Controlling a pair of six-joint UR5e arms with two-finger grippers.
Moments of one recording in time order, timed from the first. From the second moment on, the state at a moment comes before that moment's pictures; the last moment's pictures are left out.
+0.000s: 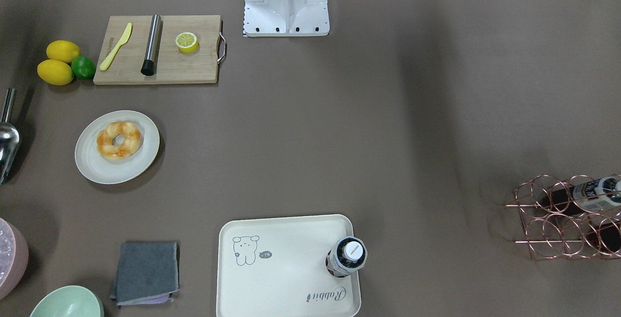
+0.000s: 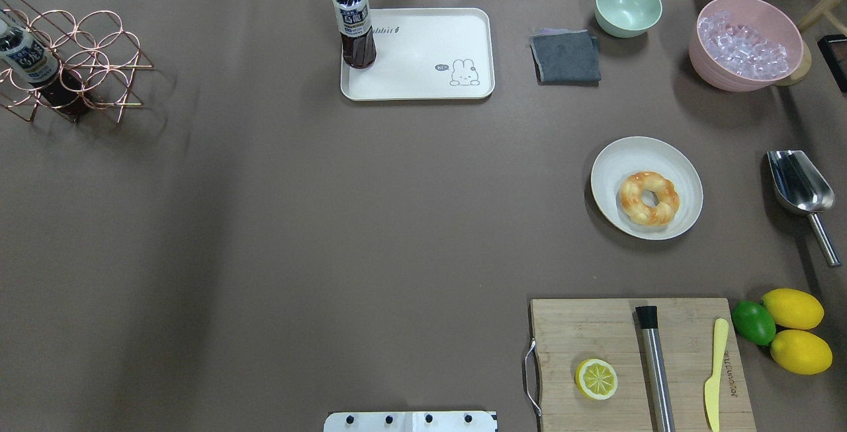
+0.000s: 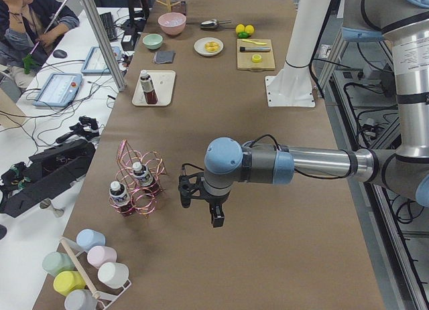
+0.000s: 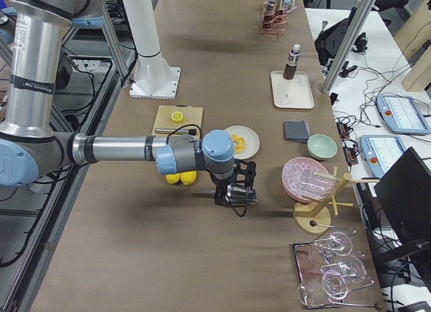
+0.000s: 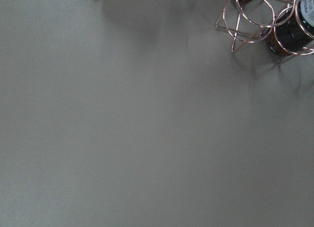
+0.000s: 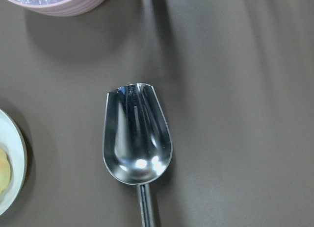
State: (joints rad) left arm -1.67 -1.33 -1.89 -1.56 -2.37 -0.18; right arm 1.52 -1.79 1.83 -1.42 2.43 0.33
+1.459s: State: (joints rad) left arm -1.67 -1.32 -1.89 -1.56 -2.38 -0.18; right arm 0.91 -1.69 1.68 -0.73 2.11 1.30
